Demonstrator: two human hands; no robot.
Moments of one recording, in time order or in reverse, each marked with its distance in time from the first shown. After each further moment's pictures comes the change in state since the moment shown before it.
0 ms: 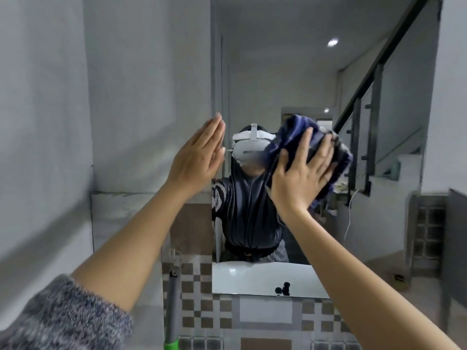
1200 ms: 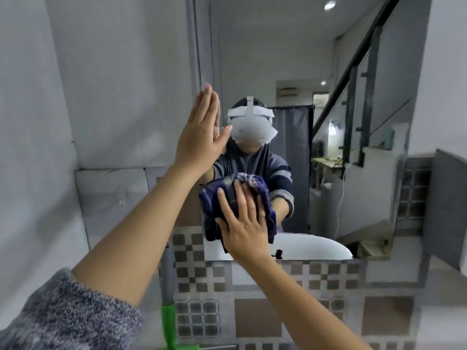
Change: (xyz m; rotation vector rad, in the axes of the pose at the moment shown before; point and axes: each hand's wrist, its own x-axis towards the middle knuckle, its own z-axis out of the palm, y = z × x) left_hand 0.001 0.043 0.016 -0.134 0.030 -0.178; right_hand -0.147 0.057 0.033 -0.235 -0.302 -0.595
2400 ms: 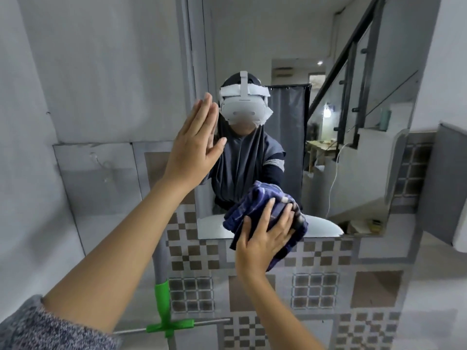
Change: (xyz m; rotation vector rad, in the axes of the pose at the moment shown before) left_hand -0.060 -0.005 0.020 -0.040 -0.017 0.131; right_hand -0.066 -0.002 0.030 0.292 0.255 0.696
